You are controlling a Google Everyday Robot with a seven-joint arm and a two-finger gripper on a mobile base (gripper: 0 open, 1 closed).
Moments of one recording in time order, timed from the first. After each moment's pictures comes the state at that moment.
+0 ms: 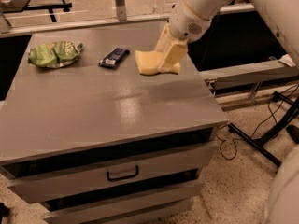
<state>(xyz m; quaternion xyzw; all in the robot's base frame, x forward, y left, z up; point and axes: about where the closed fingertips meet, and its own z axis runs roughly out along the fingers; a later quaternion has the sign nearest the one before) 0.612 -0.044 0.925 -0.74 0.63 0.11 0.22</state>
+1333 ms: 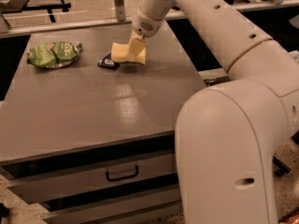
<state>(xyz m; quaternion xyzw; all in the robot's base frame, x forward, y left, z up) 0.730 0.042 0.886 -0.66 0.71 0.08 0.23</state>
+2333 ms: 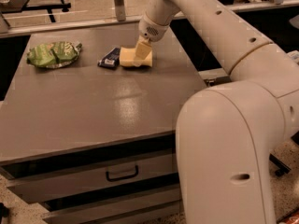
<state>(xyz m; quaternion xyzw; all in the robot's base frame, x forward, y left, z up) 0.742 0.020 0.864 -0.64 0.73 0.07 0.22</state>
